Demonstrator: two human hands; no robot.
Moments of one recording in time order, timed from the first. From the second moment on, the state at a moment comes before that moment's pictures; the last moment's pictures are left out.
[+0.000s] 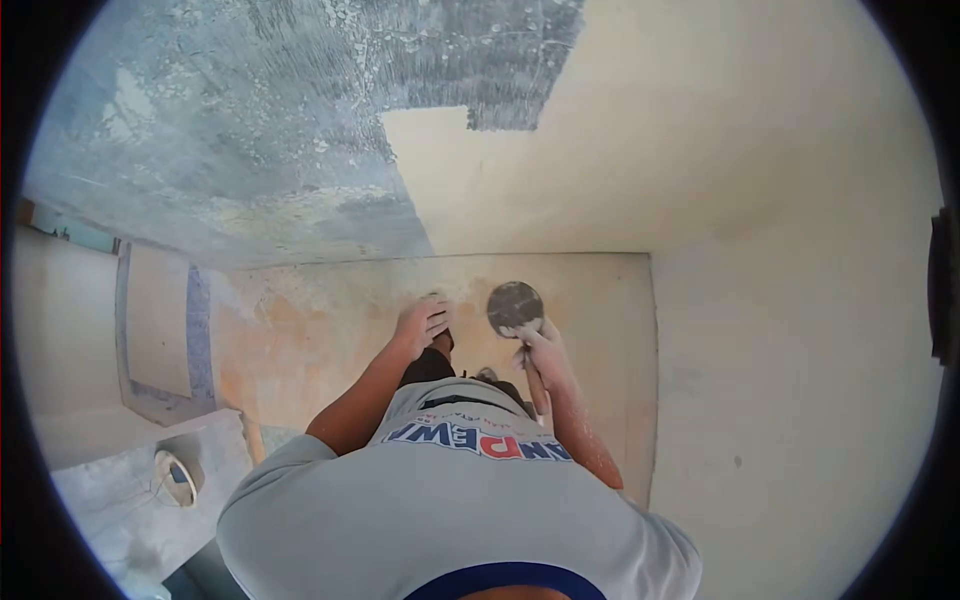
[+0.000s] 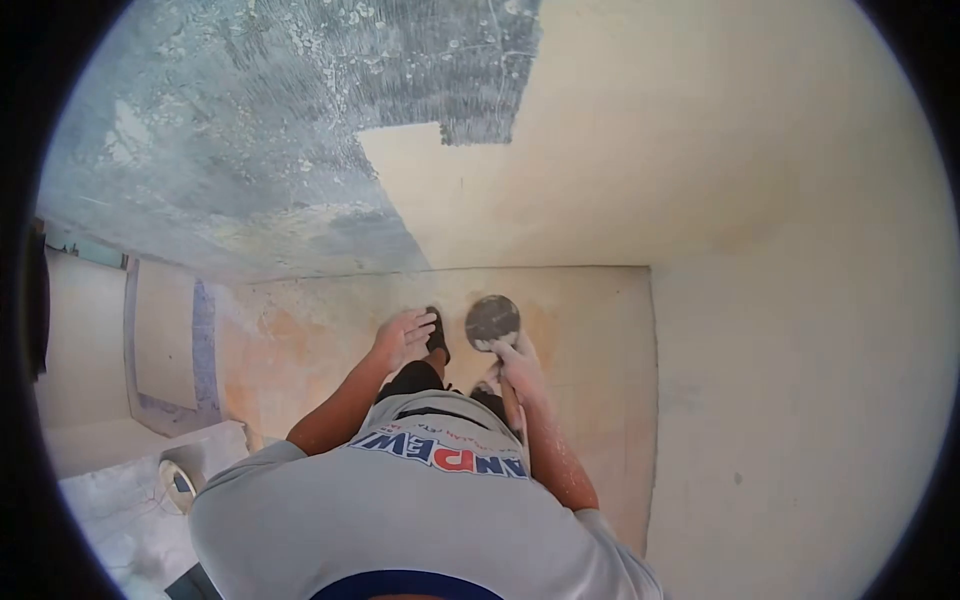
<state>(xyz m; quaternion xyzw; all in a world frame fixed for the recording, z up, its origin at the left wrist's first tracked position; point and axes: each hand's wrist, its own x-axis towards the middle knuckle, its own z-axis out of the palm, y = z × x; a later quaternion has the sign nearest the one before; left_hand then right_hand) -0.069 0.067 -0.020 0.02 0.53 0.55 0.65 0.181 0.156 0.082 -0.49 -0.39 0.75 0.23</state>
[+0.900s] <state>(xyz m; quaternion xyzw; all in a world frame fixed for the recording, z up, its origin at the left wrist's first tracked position) 0.140 0.048 0.218 0.83 0.19 0.21 0.48 0.263 0.047 0.144 -0.42 -0.61 0.44 0.50</state>
